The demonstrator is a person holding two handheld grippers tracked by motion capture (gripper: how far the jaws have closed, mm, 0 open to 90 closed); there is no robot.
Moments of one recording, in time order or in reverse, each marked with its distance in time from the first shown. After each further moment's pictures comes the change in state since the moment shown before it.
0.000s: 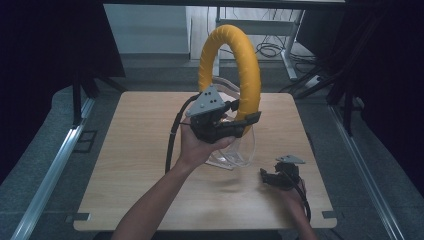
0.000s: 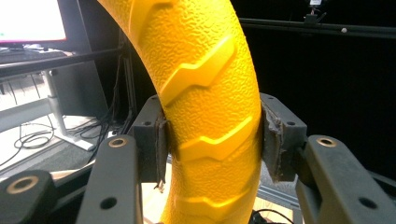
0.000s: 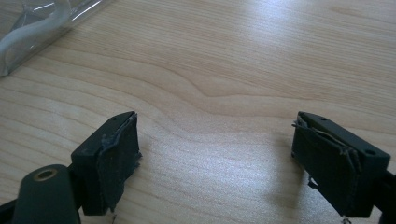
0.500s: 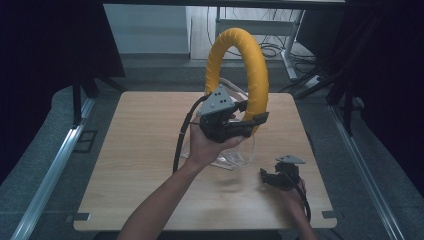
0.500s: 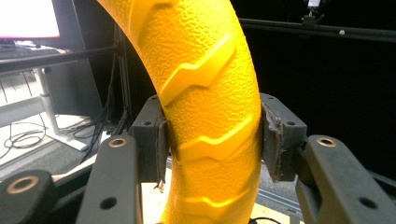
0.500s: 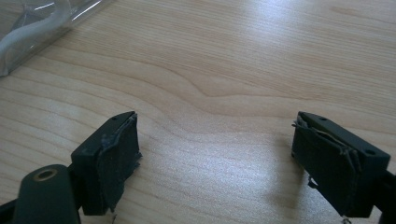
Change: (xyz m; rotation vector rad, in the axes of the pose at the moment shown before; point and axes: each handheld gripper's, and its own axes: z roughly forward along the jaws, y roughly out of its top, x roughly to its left) left arm -0.001 -0.004 0.018 0.004 -0.011 -0.015; right arm 0.000 0.000 0.000 -0.002 -0.002 0.000
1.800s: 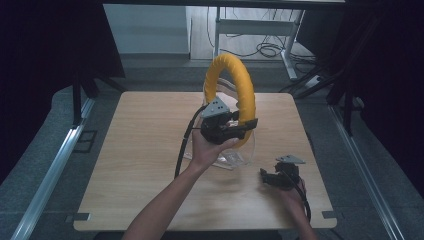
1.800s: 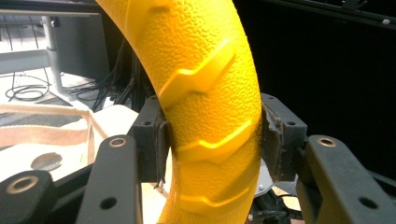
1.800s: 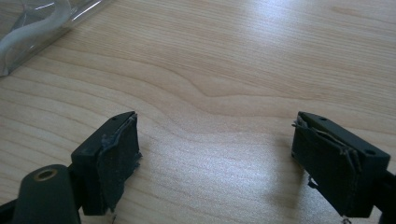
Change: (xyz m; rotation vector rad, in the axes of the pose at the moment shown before) left arm 0.036 -0.063 0.024 0.073 0.053 -0.155; right arm 0.000 0.000 0.000 0.002 0.002 0.000
